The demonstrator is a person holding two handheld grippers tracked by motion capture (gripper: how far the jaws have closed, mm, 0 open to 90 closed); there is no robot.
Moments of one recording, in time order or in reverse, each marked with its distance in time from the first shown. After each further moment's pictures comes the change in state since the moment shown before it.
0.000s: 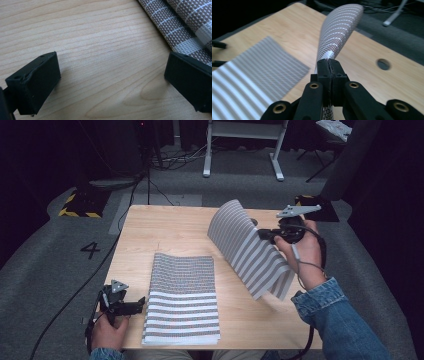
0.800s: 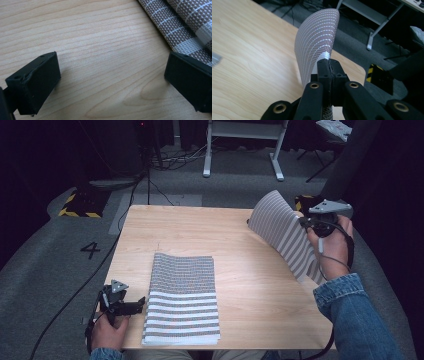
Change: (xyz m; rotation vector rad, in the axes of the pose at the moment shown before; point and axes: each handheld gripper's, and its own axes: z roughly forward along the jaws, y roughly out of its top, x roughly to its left) left arm 0.000 0.000 0.000 0.001 -0.002 0.000; right arm -0.074 -0.031 -0.022 0.037 -0.398 -0.098
